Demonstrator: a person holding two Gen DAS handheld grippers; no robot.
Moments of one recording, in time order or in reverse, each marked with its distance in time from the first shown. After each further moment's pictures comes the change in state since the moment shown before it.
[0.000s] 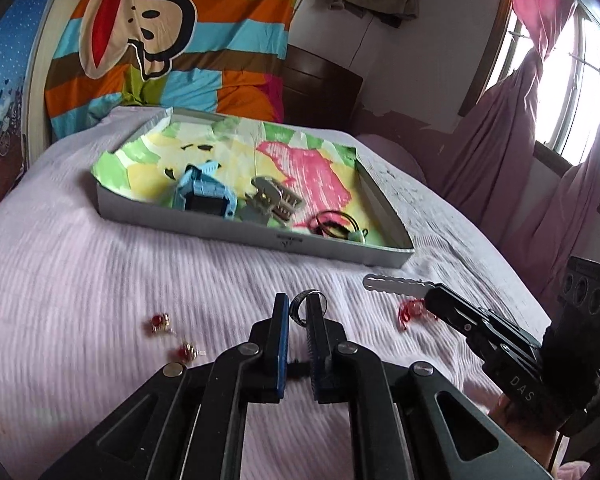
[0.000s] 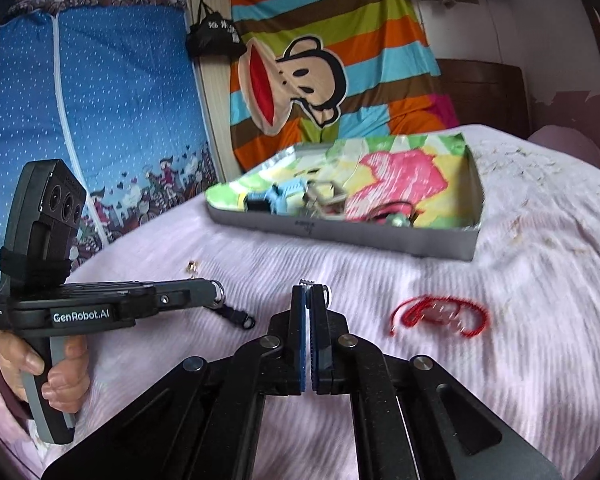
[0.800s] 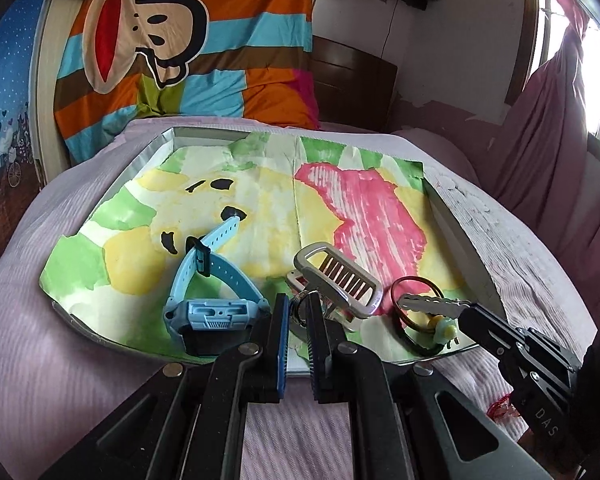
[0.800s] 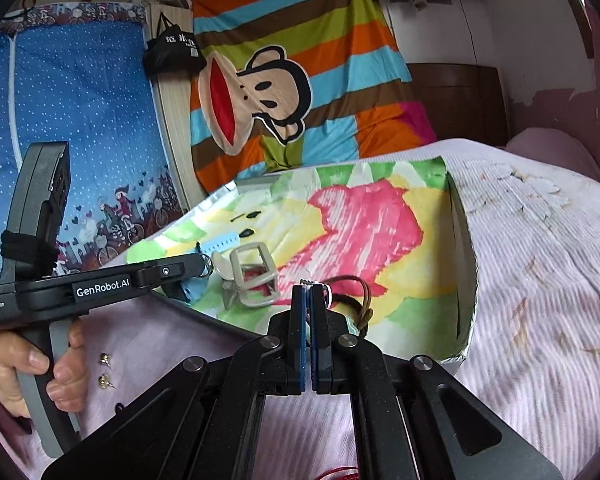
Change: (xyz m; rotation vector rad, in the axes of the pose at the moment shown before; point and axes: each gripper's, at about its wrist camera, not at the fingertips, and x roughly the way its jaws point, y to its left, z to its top) left arm 0.094 0.013 0.069 0.044 0.038 0.161; right arm 0.083 -0.043 0.057 0.055 -0.022 -0.088
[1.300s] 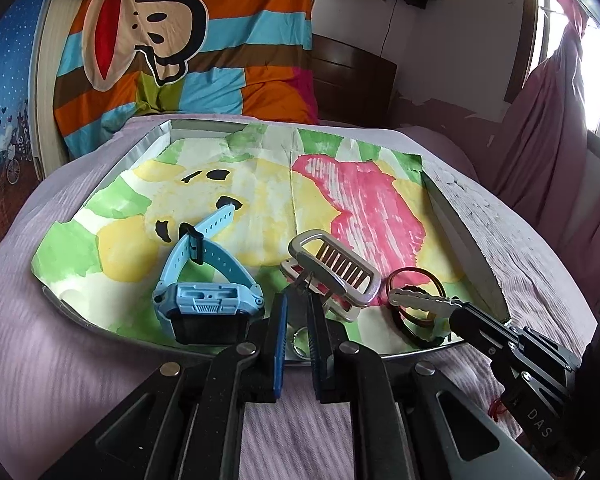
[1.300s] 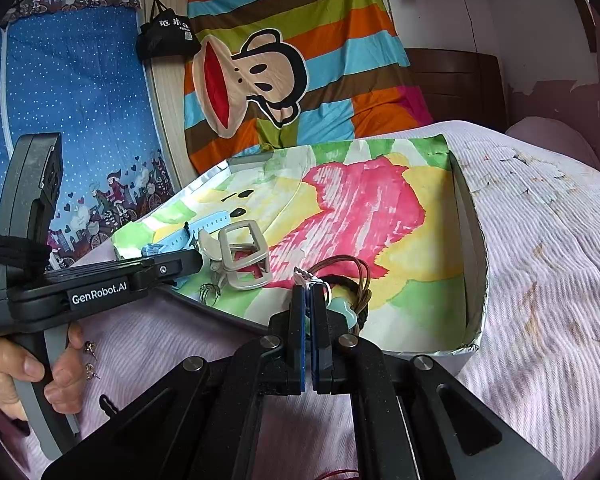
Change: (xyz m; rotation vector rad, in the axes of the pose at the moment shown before) left arm 0.001 -0.004 -0.008 0.003 -0.002 -0.003; right arm 0.016 -0.002 -0.010 -0.004 0.050 -0.019
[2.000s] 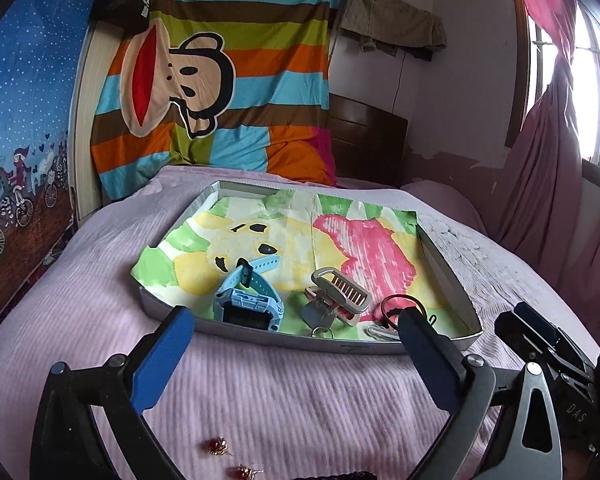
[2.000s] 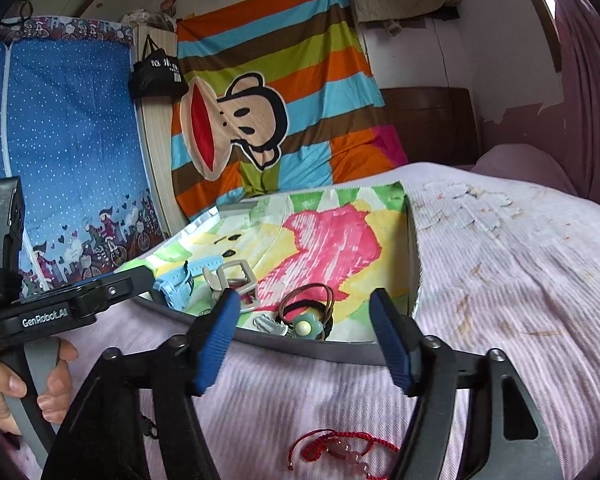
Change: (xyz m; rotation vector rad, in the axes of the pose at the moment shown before) left arm -0.086 0.006 -0.022 -0.032 -0.230 0.073; right arm -0.067 -0.005 -0.003 0.024 -0.170 -0.073
